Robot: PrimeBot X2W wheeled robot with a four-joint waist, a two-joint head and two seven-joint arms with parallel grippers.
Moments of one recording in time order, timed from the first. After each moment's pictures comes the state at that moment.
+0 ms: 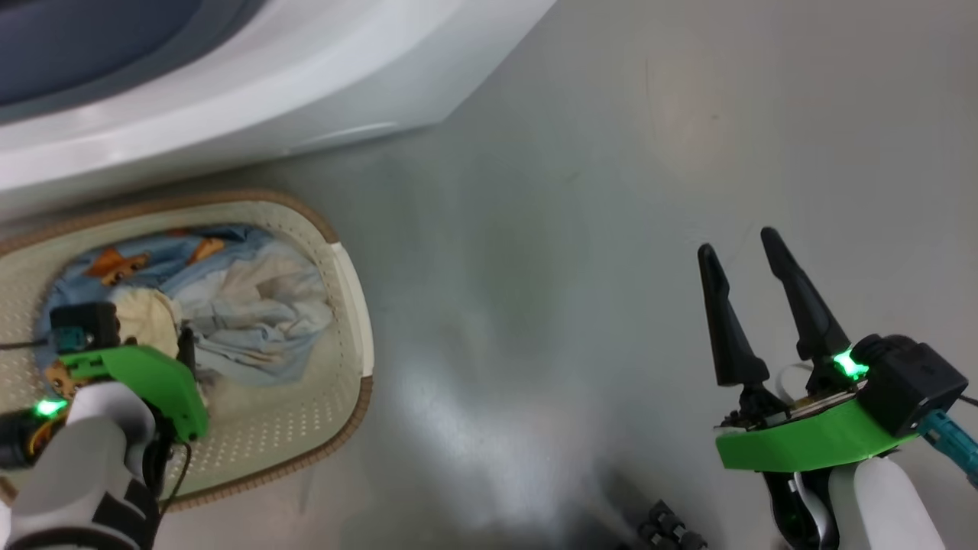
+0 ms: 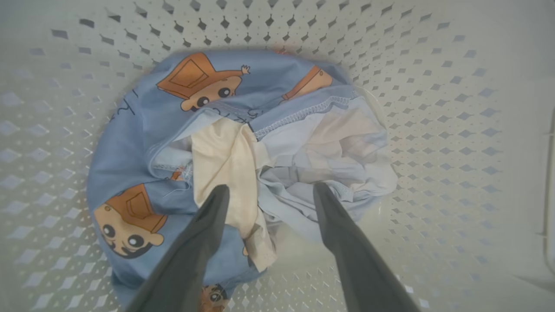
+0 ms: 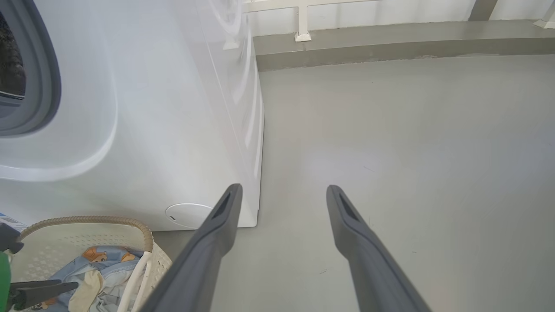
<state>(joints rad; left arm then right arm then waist) -0.74 0.21 -0.20 1.16 -0.38 -0.06 -0.08 -0.19 -0.05 0.07 -0.06 0.25 0.13 -0.26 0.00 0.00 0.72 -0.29</state>
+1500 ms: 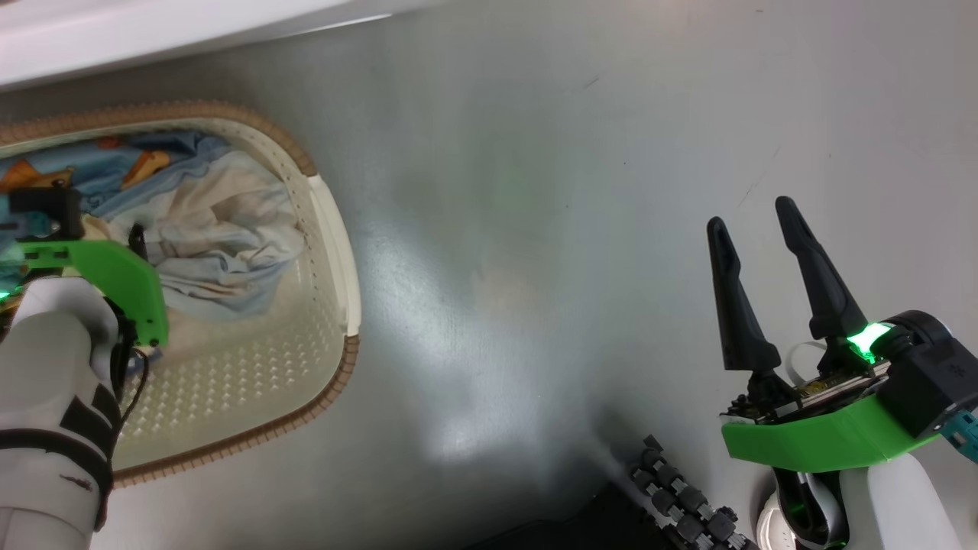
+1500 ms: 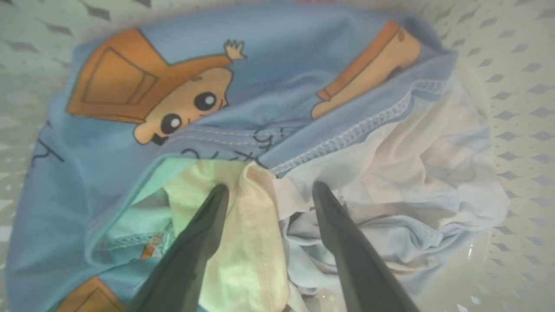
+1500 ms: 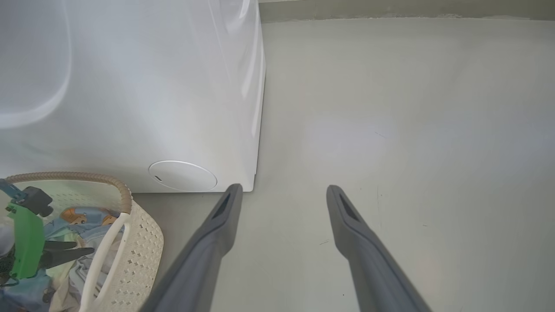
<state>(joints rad) -1.01 0.24 -0.32 1.29 -0.31 0.01 -0.10 -0.20 -0.04 0.08 -0.16 0.23 0.13 -0.26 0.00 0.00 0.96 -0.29</state>
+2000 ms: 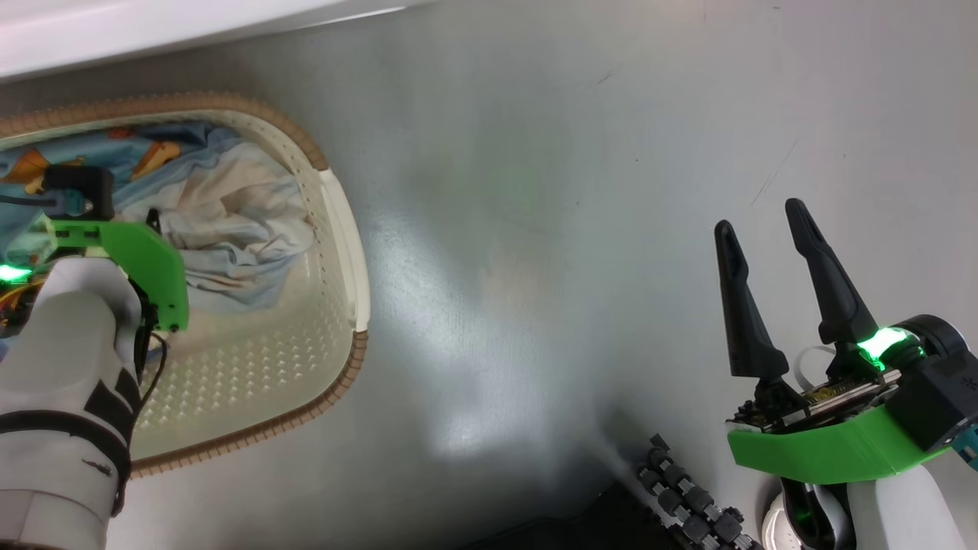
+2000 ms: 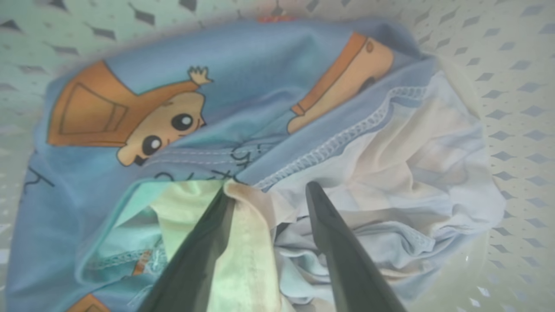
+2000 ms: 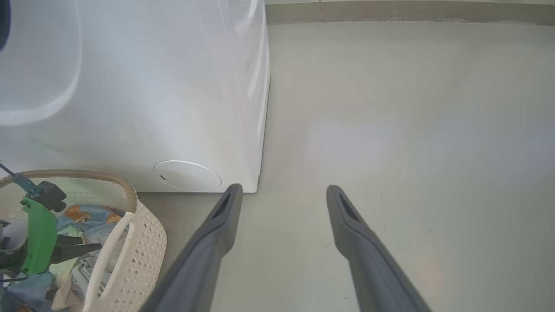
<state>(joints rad) -1.05 0.20 -0.38 1.29 -0.28 0.04 -0.07 -0.18 -0.04 0.07 -0.20 0.21 0.13 -0.26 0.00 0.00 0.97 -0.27</state>
